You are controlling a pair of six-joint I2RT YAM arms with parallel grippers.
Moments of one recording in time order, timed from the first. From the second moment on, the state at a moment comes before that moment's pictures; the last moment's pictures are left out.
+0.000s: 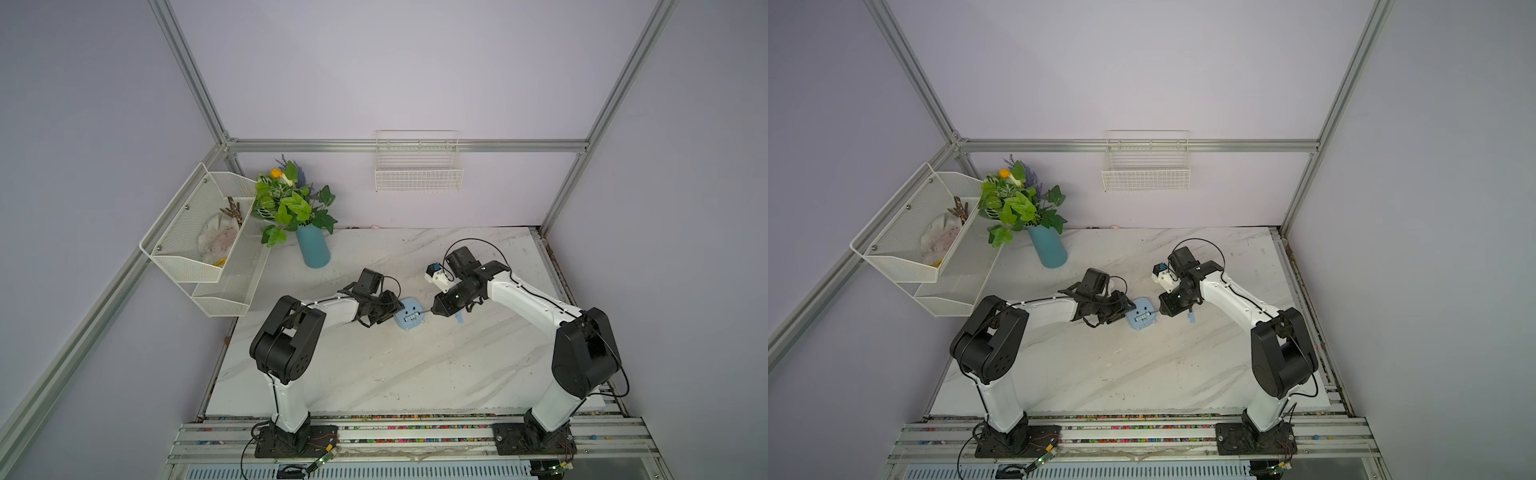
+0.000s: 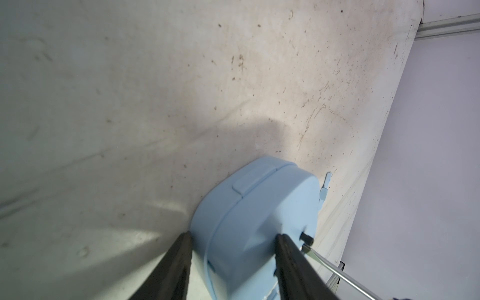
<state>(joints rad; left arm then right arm) -0.47 1.87 1.04 -0.03 0.40 -0.90 0.47 1.71 1.33 -0.82 -0.36 -0.07</state>
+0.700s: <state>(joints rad) -0.45 1.87 1.05 -0.02 0.37 -0.90 0.41 1.69 1.24 -0.71 -0.54 -0.02</state>
